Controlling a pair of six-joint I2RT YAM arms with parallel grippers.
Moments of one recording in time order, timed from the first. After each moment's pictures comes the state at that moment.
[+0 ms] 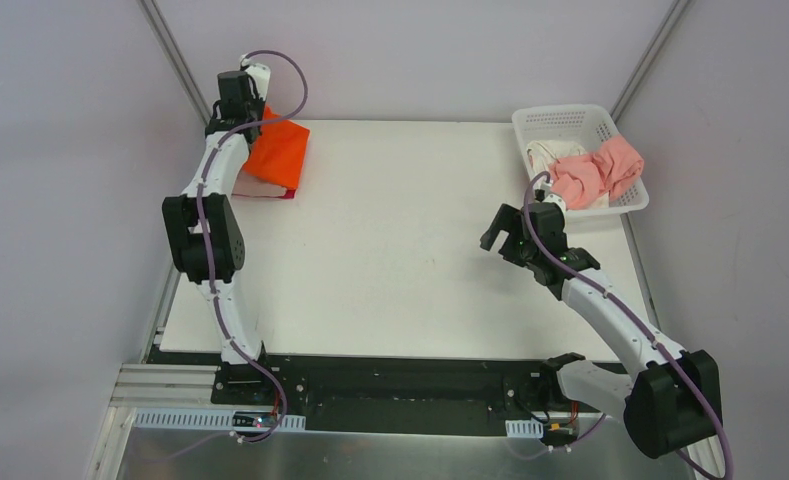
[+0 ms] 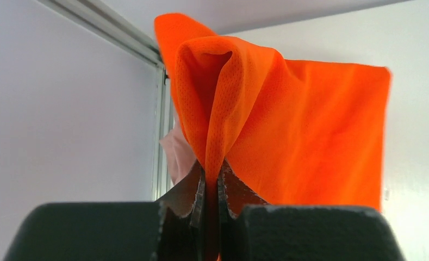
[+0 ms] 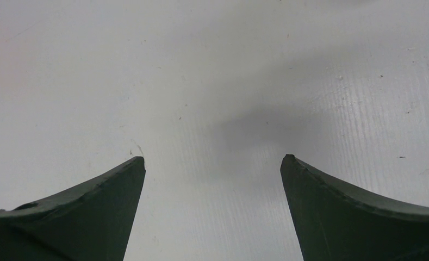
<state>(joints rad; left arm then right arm) 0.05 2.00 1.79 -0.24 -0.19 0.36 0.35 1.09 0.71 -0.37 0.16 0.64</state>
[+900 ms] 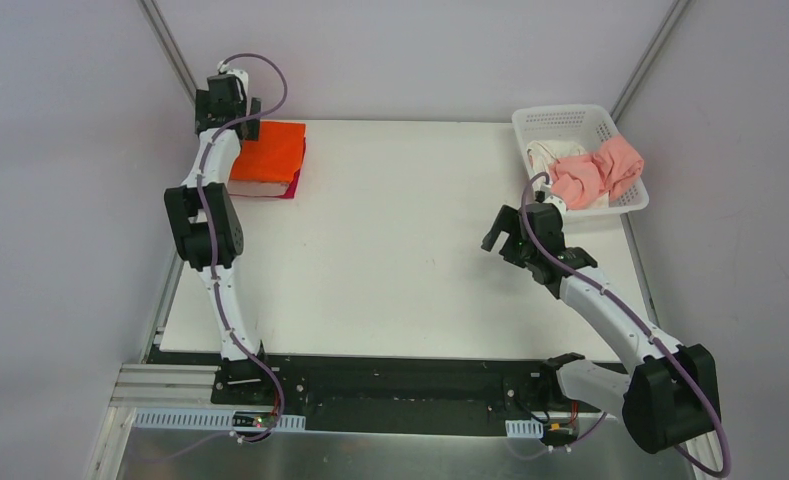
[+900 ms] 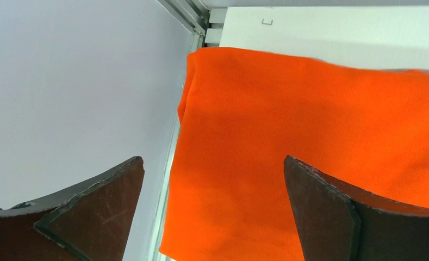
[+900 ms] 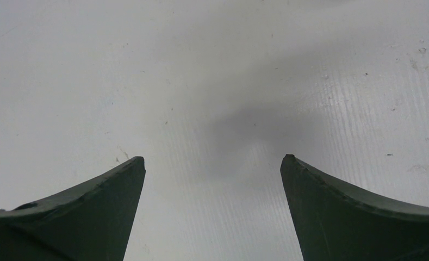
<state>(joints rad) 0.13 2.19 1.95 -0.30 -0.32 0.30 0.35 1.11 0.71 -0.37 0.20 0.64</state>
